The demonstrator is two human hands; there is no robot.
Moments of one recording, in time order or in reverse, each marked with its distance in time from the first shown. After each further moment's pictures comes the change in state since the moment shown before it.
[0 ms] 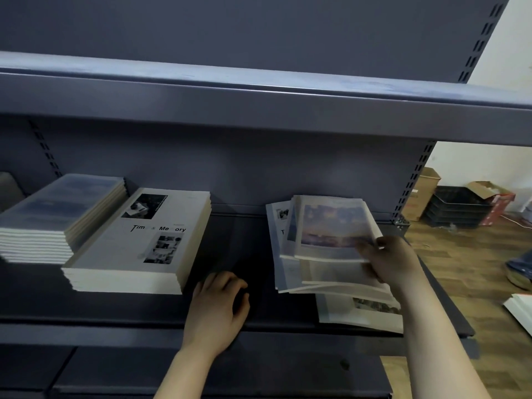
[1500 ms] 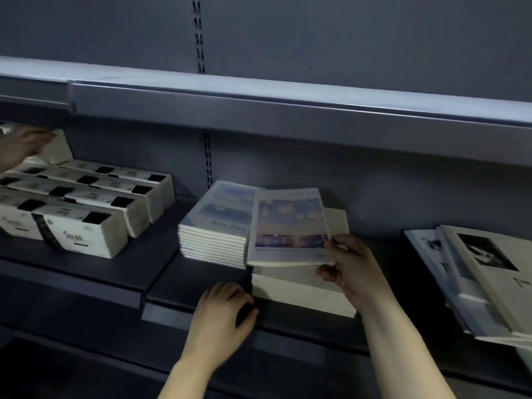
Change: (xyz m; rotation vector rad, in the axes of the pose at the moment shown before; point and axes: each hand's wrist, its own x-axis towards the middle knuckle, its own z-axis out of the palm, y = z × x) left_hand -0.065 -0.261 -0.118 -0.052 -0.005 -0.090; right_hand -0.140 -0.209 0.267 0.772 -0.432 0.004
